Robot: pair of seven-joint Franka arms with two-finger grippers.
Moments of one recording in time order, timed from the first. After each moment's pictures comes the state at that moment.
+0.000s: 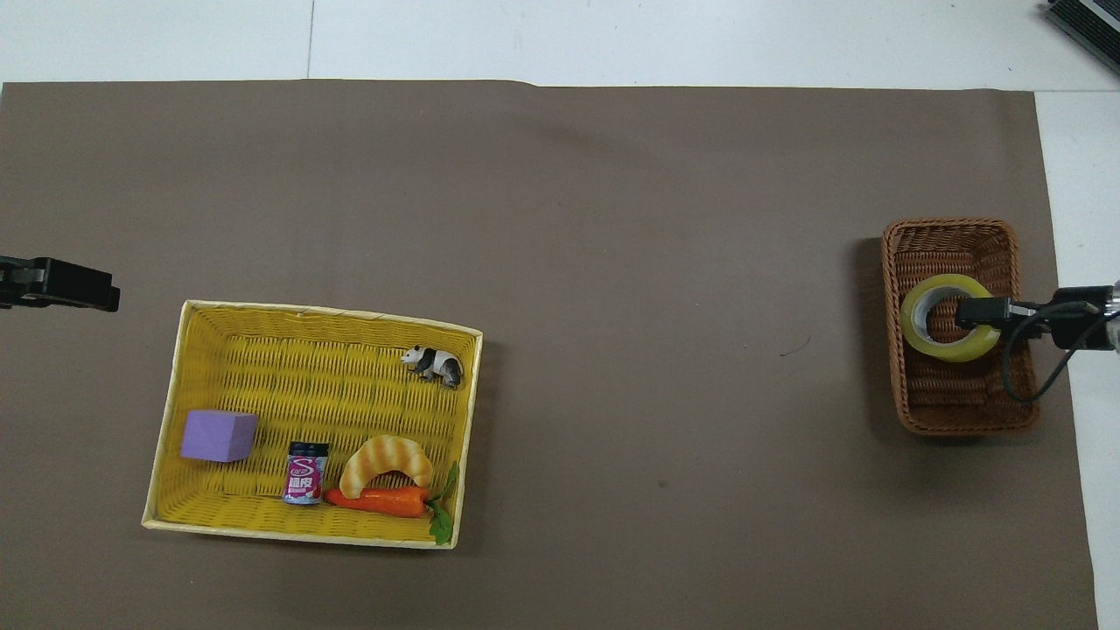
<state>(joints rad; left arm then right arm) 0.01 -0.05 -0.04 -1.63 0.00 1.59 0.06 -0.46 0.33 -0.02 -1.91 0.67 1.95 -0.65</state>
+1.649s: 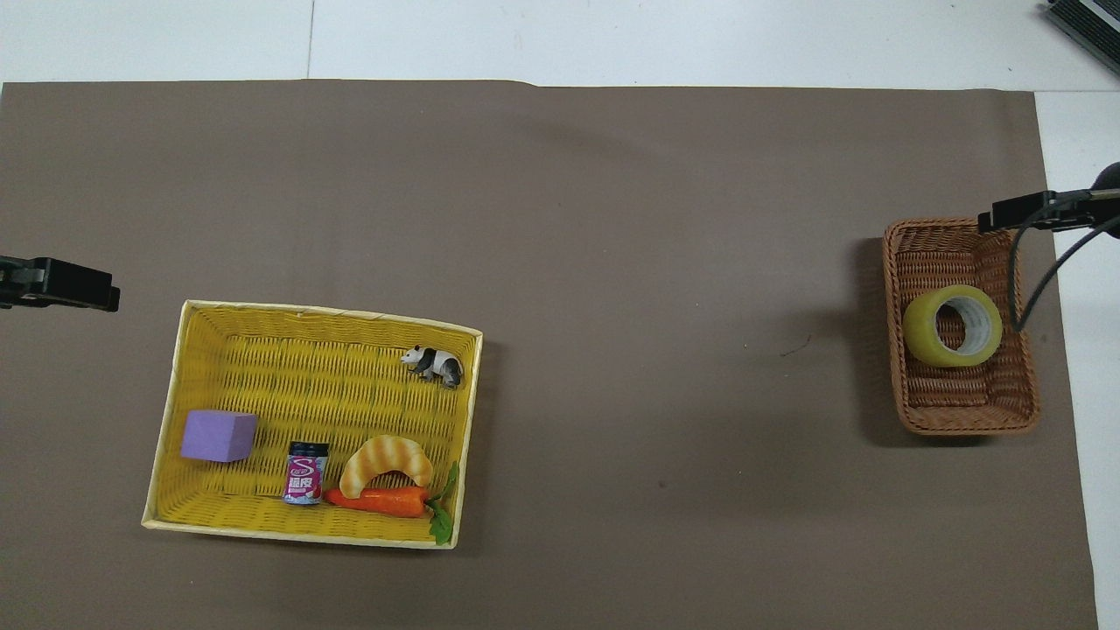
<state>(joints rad) 0.01 -0.05 -0.04 -1.63 0.00 1.59 0.06 -0.19 0.22 -0.01 -1.59 0.09 1.93 -0.22</state>
